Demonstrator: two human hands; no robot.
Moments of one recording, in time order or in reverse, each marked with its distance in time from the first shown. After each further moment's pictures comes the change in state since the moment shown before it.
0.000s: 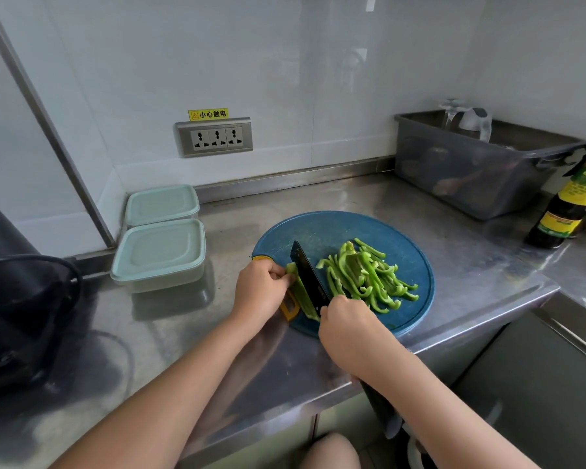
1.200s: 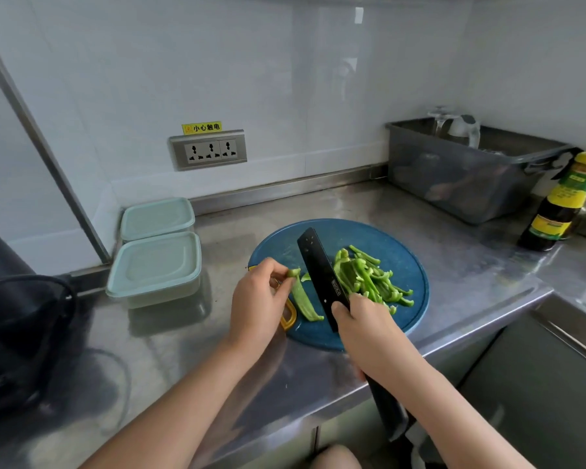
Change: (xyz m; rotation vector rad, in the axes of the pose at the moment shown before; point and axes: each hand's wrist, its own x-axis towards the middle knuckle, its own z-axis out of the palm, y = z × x) left_hand -0.019 0.007 -0.006 -0.054 0.189 0.333; right_hand 0.008 0.025 0.000 0.291 0.190 0.062
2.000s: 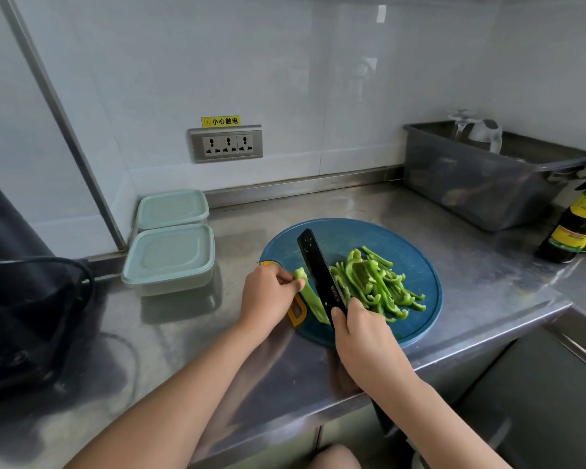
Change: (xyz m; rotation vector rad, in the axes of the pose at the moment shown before) left_hand 0.015 -0.011 0.007 -0.008 -0.174 -0.405; right_hand -0.001 0.003 0.025 -0.101 0.079 -0.139
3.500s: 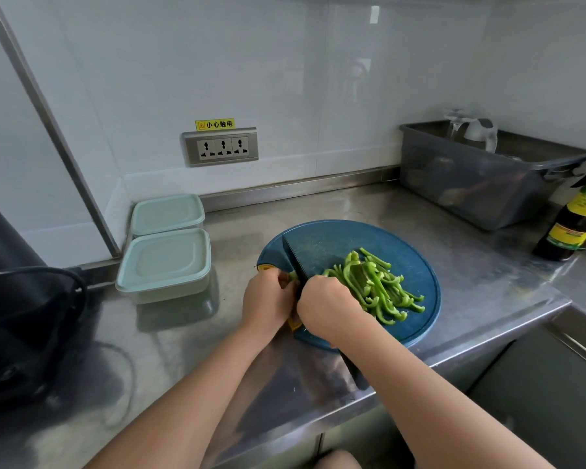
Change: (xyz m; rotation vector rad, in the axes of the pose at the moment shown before) left_hand 0.002 0.002 0.003 0.126 0.003 0.071; right_hand 0.044 -0.051 -0.005 -0.119 -0.250 -0.016
